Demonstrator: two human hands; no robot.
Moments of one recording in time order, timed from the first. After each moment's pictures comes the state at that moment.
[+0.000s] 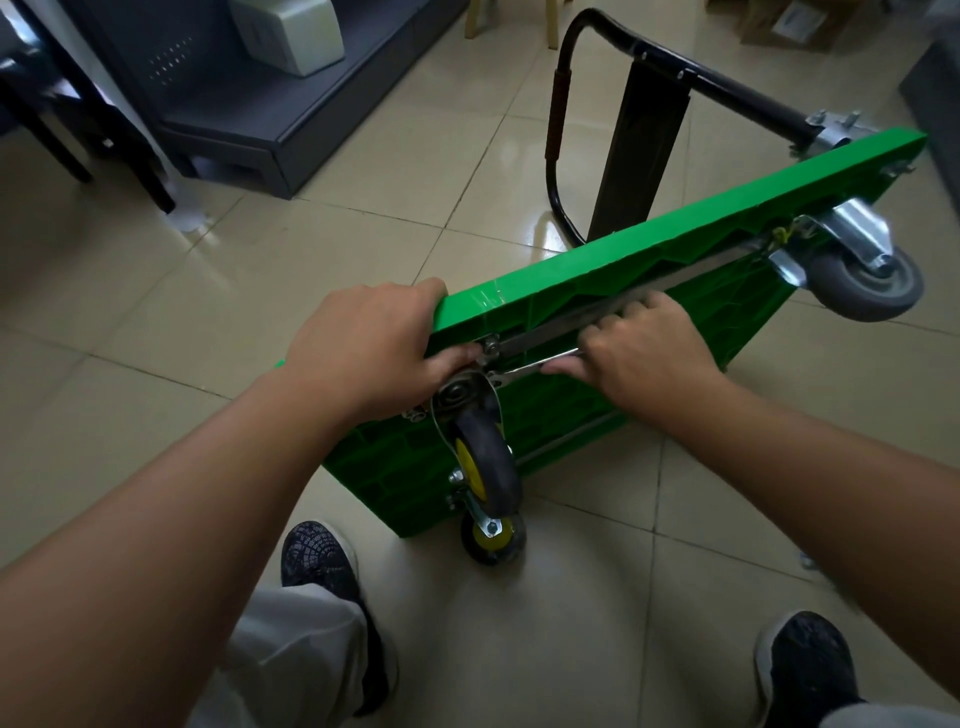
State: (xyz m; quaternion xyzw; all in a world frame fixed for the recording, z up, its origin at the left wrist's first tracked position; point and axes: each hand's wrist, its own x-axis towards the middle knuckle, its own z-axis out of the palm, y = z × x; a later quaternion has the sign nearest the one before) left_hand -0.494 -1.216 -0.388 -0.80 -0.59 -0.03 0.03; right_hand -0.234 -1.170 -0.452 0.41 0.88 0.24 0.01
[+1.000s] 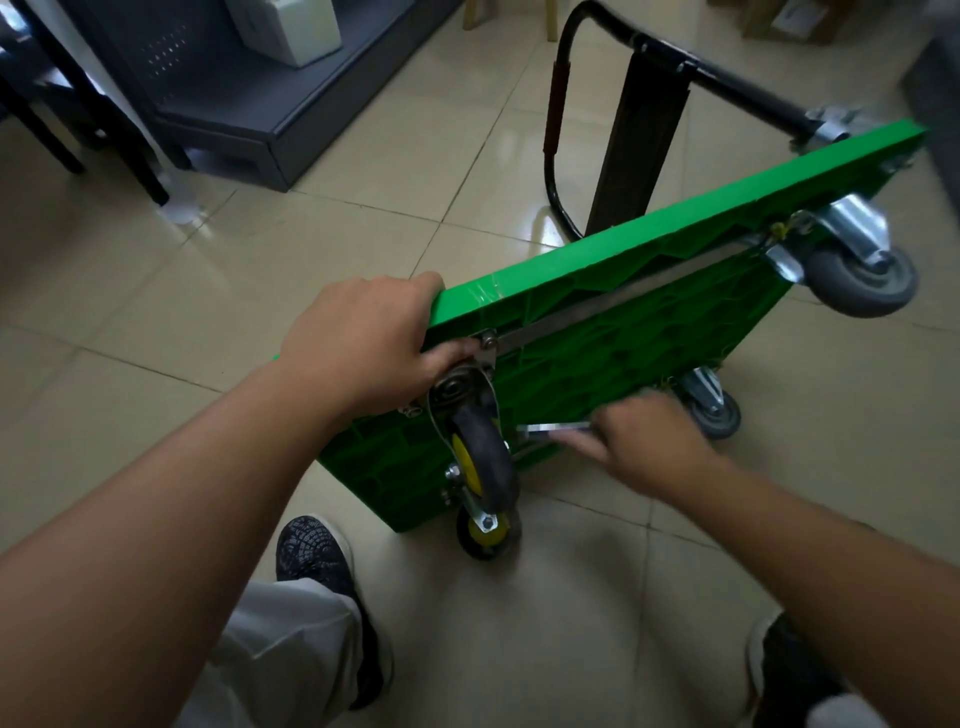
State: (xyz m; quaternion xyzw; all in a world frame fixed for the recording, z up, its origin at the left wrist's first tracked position) left_hand -0.495 -1.217 -0.390 -0.81 -0.59 -0.04 0.04; right_hand -0.221 -1.223 -0.498 0.52 0.85 0.04 0.07
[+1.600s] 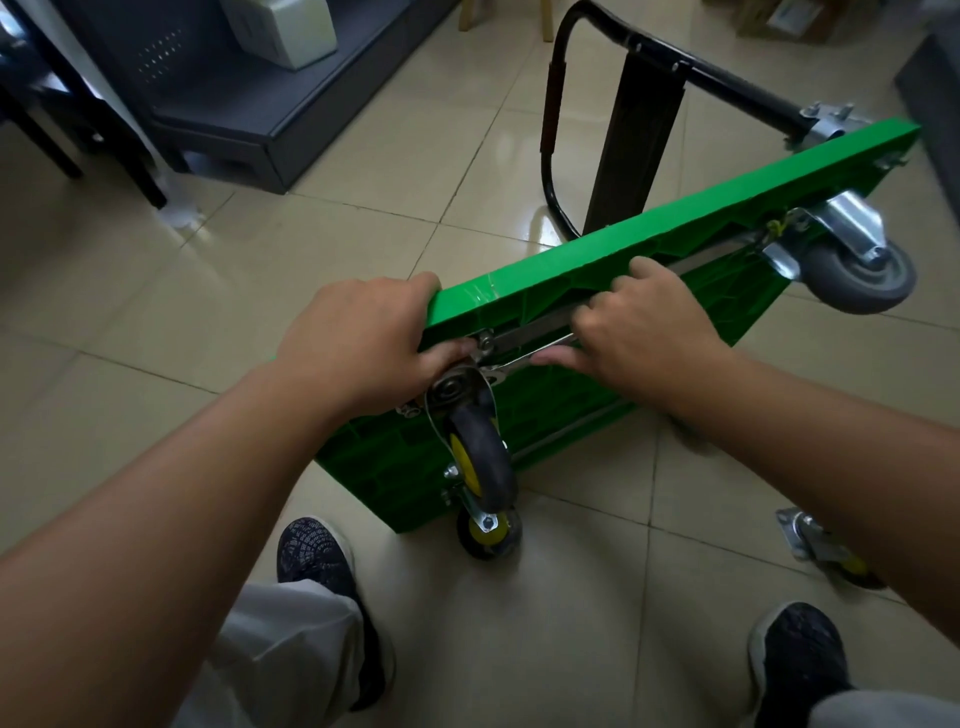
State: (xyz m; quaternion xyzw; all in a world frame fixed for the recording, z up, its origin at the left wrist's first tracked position) left_hand -0.494 -1.216 -0.388 -0.81 -0.59 -0.04 0.02; right_hand -0.240 -1.169 -0.425 0.36 0.89 0.28 0.01
